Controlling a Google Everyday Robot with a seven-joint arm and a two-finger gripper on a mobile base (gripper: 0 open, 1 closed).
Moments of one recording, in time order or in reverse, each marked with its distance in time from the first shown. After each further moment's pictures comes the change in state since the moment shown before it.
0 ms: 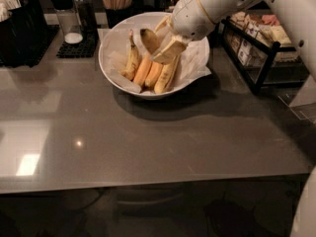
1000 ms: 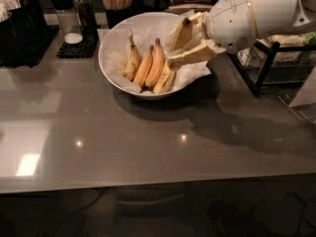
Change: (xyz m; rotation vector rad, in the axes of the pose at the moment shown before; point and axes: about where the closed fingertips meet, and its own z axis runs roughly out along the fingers) arm -0.034 0.065 -0.074 0.189 -0.195 0.053
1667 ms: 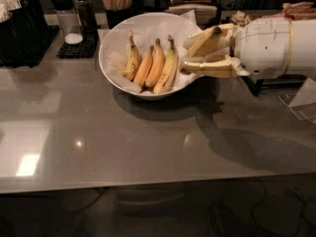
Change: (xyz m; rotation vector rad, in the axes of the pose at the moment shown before) arm -0.016 0.035 -0.040 0.217 -0.198 0.012
